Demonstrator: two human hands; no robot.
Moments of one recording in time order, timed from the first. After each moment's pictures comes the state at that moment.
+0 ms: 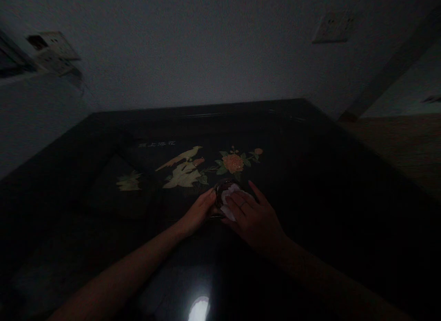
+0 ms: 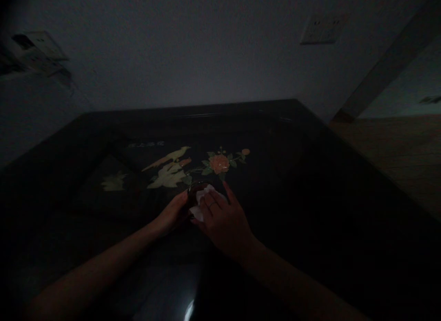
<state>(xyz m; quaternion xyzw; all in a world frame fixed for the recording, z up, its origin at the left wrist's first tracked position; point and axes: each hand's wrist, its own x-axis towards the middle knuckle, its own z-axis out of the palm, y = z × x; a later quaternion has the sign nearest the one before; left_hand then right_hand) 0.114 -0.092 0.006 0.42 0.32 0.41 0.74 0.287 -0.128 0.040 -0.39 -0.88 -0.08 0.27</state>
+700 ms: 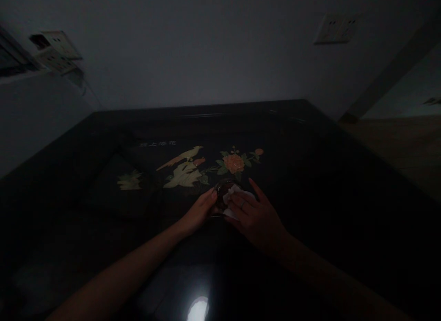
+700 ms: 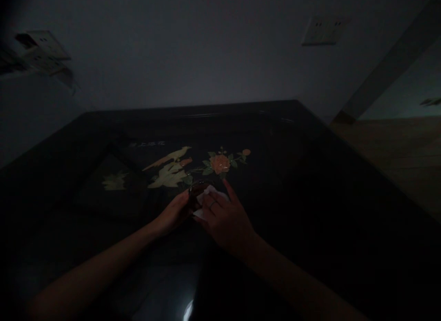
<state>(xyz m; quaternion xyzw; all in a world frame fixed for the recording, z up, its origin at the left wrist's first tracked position) 0.113 -0.091 0.001 0.42 0.29 0.40 0.76 0.290 -0.125 0.040 -0.37 -0.88 -0.06 0.28</state>
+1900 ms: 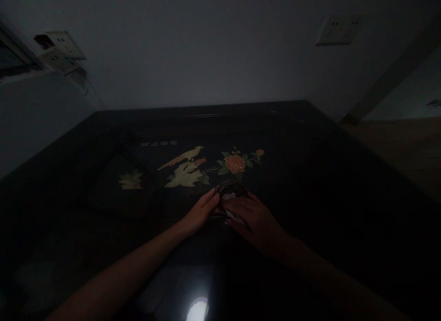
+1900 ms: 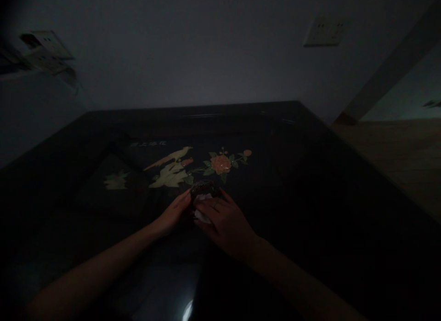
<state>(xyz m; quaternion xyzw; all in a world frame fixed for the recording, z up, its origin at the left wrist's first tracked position) 0.108 -0.093 -0.001 0.44 0.32 0.40 0.74 0.294 -0.126 0.047 -0.37 -0.87 0.15 0.28</state>
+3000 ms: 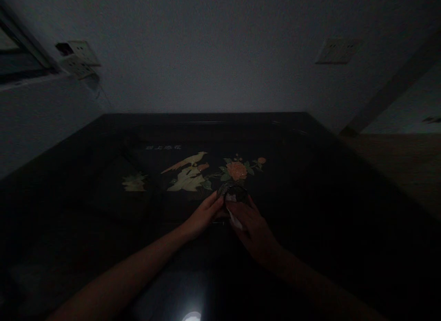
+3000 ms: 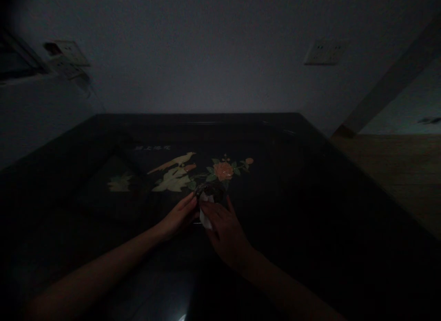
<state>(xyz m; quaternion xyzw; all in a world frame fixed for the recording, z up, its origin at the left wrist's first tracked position) 0.112 -0.090 0.000 0.42 0.30 0.42 0.75 0.284 -0.131 0.028 -0.41 -0.86 0.13 0.29</state>
